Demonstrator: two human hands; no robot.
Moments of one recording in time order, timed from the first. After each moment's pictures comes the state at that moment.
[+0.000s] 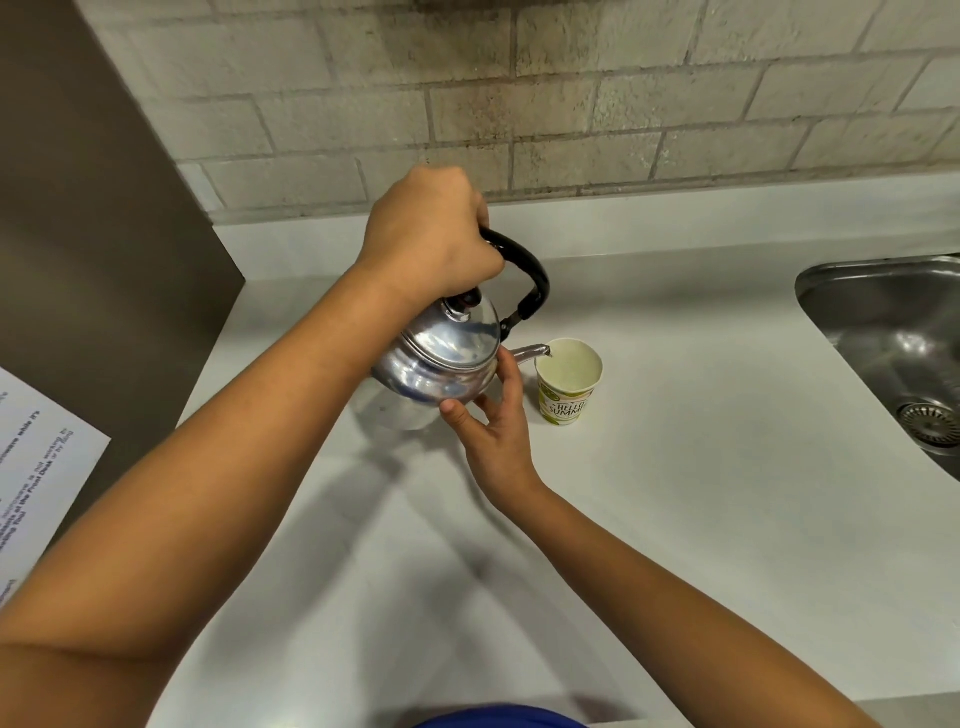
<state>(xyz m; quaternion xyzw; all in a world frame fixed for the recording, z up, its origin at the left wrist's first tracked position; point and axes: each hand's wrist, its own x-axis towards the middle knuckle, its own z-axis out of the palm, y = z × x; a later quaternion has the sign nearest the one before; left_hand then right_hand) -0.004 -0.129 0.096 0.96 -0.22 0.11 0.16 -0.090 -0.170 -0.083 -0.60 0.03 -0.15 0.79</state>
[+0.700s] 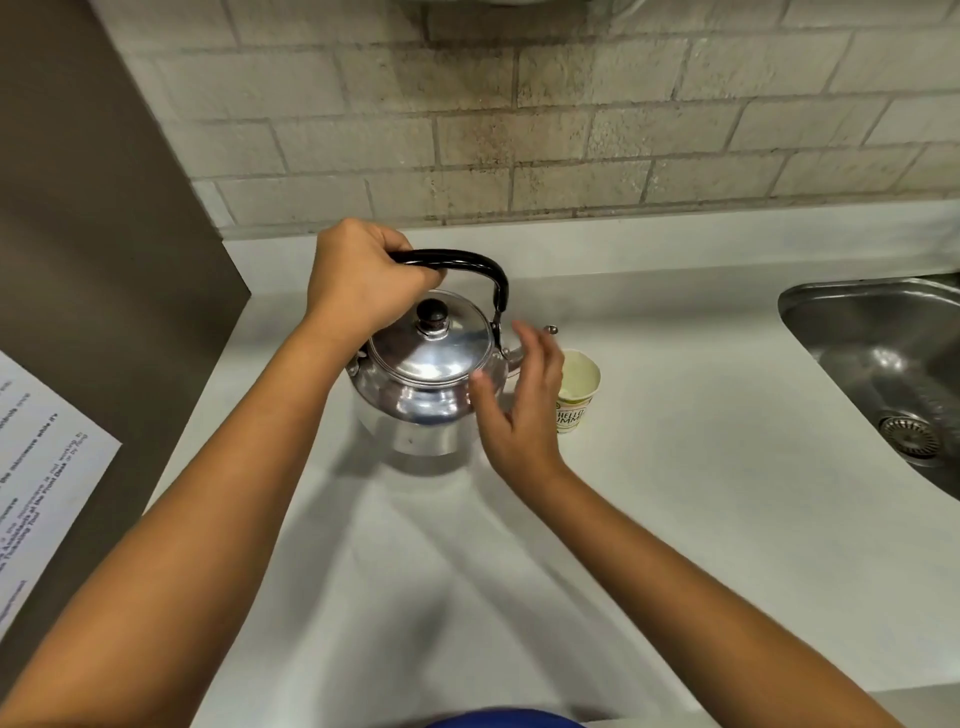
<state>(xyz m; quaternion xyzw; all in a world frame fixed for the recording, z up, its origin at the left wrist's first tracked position) 0.003 -0.070 0.069 0.90 -0.08 0.10 0.42 -0.096 -0.179 -0.044 -0.79 0.07 -0.29 0.54</state>
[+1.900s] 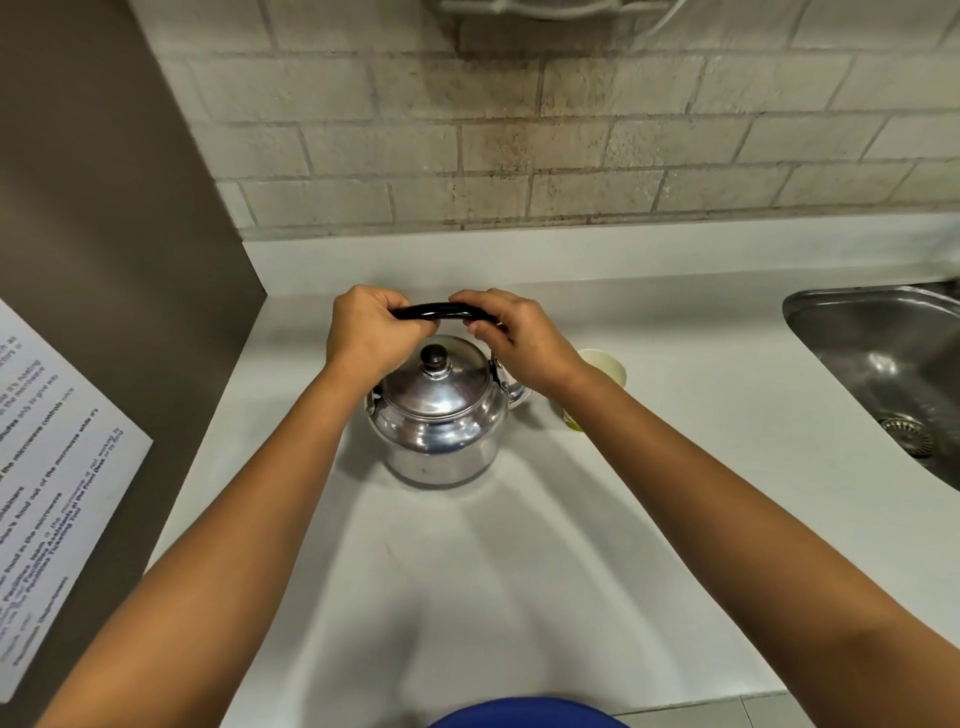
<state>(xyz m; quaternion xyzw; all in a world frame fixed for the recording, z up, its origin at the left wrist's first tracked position) 0.016 -0.027 0.011 0.88 -0.06 0.06 0.47 -0.030 -0.191 -0.001 -0.88 -0.14 -0.12 0.45</state>
